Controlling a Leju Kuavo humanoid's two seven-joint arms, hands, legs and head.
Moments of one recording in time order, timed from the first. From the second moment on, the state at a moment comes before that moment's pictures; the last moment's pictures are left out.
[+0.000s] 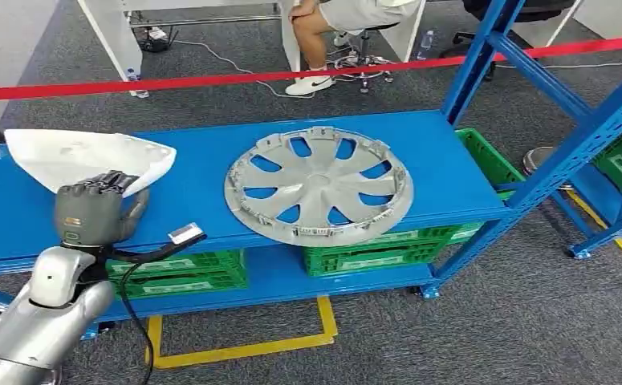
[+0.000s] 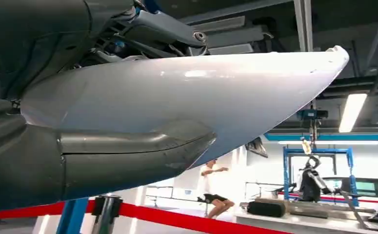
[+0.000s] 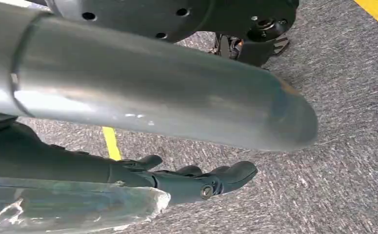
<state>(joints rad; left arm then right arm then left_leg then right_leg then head) -0.32 0.18 -0.32 -1.36 -1.22 0.67 -0.01 -0.02 0.00 1.13 -0.01 -1.38 -0.10 -0.31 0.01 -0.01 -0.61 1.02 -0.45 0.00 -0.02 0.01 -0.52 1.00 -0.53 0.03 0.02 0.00</state>
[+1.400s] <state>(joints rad) -0.26 0.19 -0.27 -1.38 -1.13 0.66 -0.03 -0.02 0.01 1.13 -0.01 -1.38 -0.11 -0.31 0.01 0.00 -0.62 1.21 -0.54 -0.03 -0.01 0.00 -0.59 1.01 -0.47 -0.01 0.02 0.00</state>
